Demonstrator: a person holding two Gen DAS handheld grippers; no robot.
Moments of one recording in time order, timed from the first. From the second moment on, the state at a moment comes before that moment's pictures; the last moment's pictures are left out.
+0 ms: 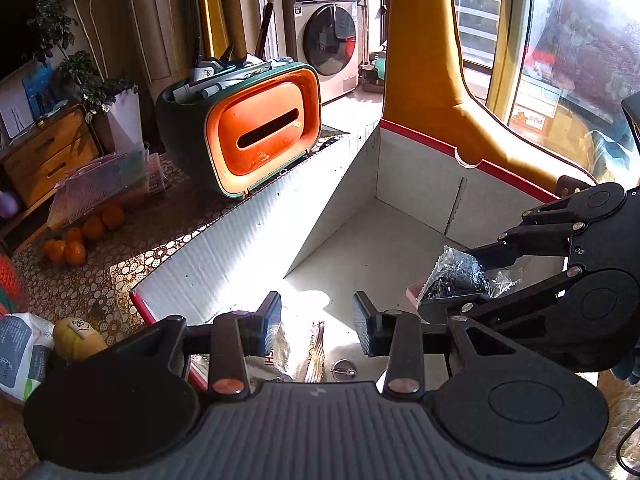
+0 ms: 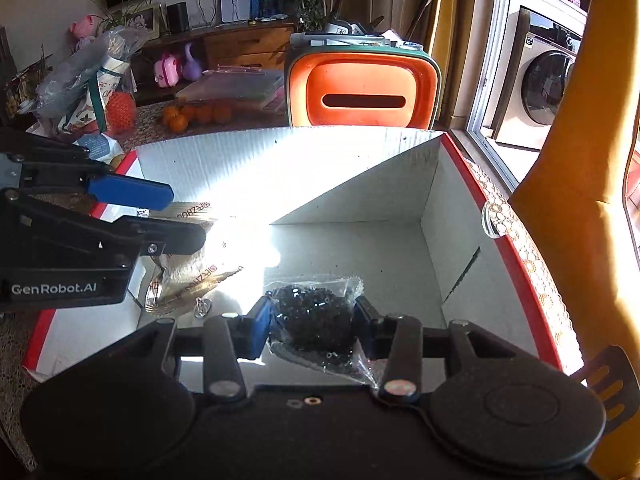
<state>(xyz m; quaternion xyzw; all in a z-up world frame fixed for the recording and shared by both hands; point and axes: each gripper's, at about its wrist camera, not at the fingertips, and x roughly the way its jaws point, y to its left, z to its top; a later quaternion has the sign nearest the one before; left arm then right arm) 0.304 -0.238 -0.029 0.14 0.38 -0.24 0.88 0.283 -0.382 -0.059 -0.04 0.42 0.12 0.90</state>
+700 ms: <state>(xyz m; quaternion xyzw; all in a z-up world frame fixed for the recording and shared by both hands) 0.286 -0.220 -0.026 0.09 0.38 -0.25 0.89 0.267 -0.382 -0.053 -0.05 0.42 0.13 0.90</state>
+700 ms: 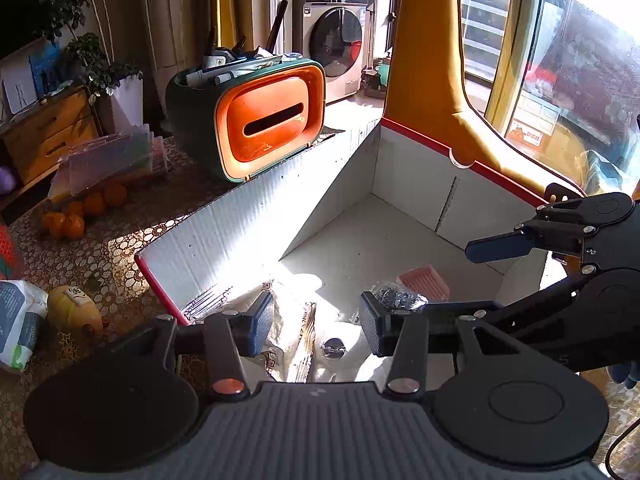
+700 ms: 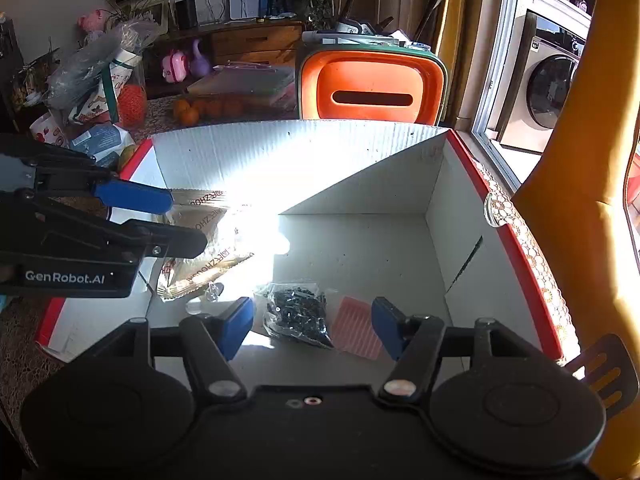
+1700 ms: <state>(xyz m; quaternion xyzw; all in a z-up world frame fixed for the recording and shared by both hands) 0.199 -0.141 0.020 0.04 0.33 -0.24 0.91 0.195 -0.346 0.000 0.00 0.35 0.15 0.92</state>
